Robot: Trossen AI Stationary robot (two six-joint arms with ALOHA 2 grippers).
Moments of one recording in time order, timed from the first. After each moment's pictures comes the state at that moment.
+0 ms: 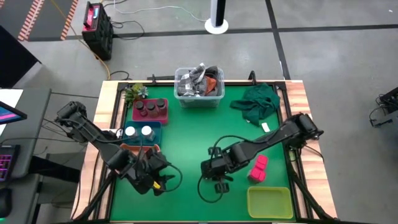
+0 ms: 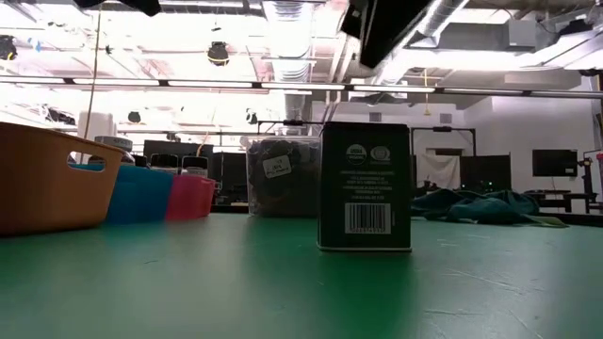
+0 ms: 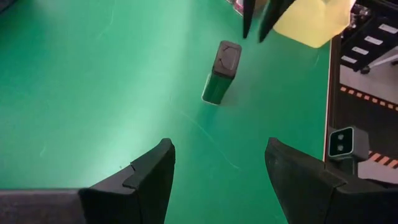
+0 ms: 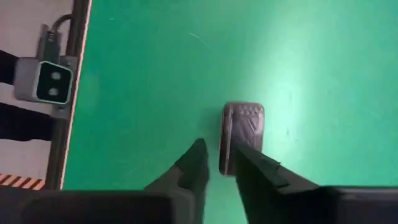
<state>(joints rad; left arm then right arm) -0.69 1.41 1.19 -0.66 -0.59 -0.90 0.39 1.89 1.63 -0.85 0.01 0.26</state>
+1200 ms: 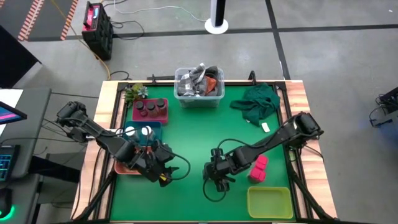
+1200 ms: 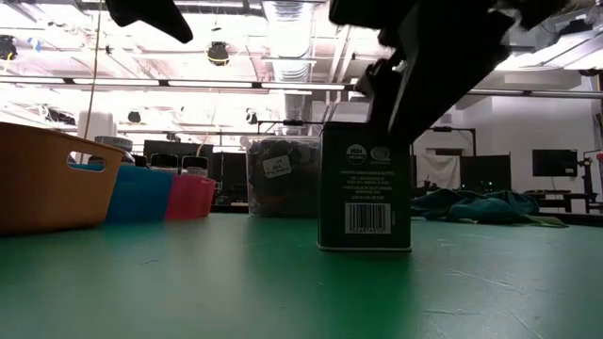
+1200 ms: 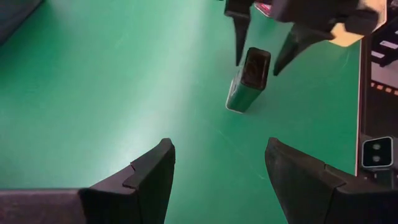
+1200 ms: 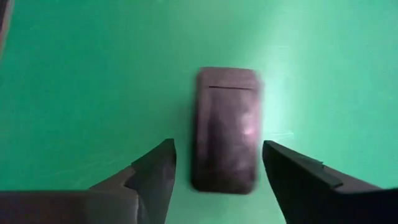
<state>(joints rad) -0.56 1.41 1.19 -0.67 -0.51 -0.78 0.40 1.85 1.32 -0.53 0.10 0.26</state>
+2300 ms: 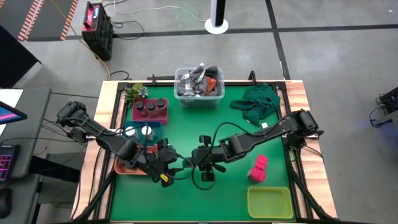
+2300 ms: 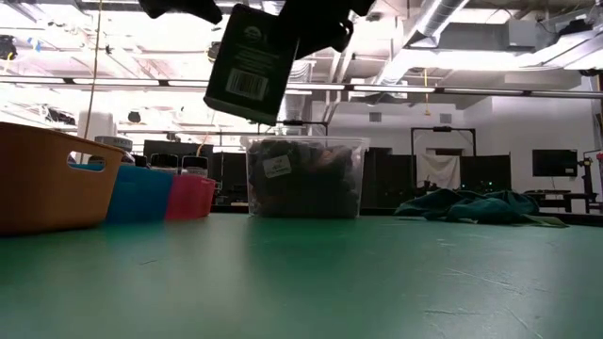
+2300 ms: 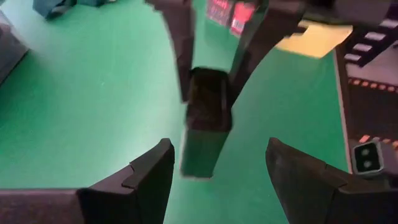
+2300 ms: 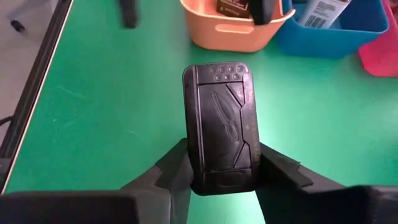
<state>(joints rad) -0.53 1.41 1.19 -0.53 -0.49 -0.58 0.30 1.85 1.55 -0.52 0.19 0.17</state>
